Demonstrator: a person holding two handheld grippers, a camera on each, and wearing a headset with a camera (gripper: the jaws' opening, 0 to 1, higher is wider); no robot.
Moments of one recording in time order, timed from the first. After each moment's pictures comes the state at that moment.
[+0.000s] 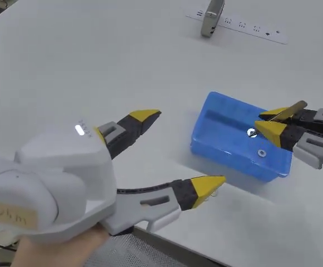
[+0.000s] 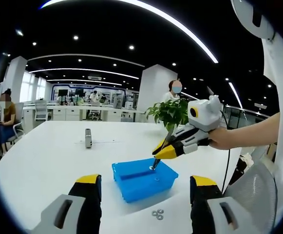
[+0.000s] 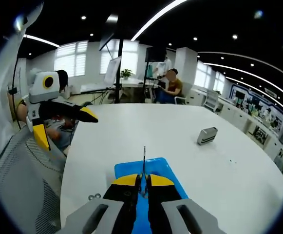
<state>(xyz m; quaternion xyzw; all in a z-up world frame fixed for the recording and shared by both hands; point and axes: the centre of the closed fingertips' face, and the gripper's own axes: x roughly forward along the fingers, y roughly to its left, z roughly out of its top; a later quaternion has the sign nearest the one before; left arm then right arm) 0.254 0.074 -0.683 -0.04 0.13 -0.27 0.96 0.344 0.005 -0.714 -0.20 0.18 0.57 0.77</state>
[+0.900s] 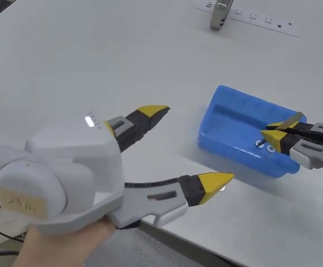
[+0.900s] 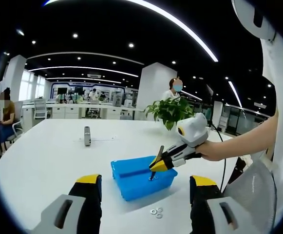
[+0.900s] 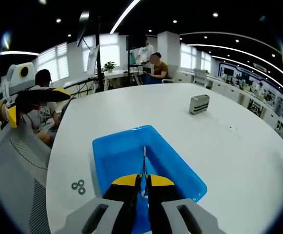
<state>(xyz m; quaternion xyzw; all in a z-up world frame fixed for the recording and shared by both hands) 0.253 0.072 -0.686 -0.04 0.13 -0.27 0.95 0.363 -0.013 -0.777 -0.16 0.26 0.53 0.79</state>
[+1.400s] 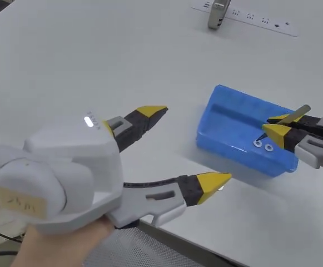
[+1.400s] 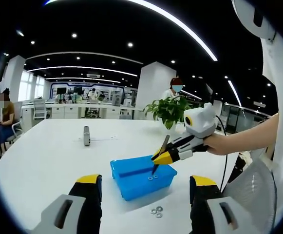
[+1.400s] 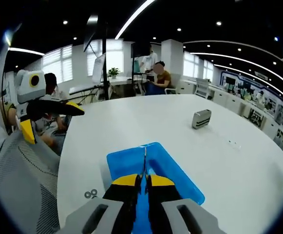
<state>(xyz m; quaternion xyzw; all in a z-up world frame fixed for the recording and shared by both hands) 0.253 0.071 -0.687 -0.04 0.14 -0.27 0.95 0.342 -0.005 -0.735 -0.16 0.22 0.54 0.79</state>
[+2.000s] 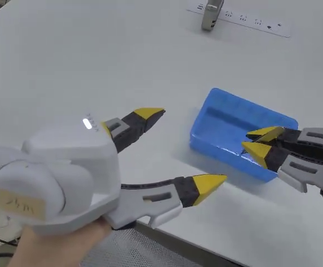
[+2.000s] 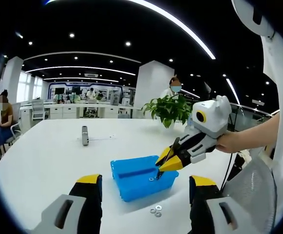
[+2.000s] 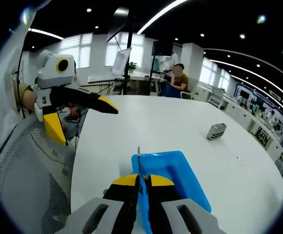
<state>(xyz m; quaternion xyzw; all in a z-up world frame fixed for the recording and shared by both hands) 0.251 0.068 -0.688 -0.03 0.14 -0.28 0.95 0.299 0.010 -0.728 -0.23 0.19 0.58 0.75</state>
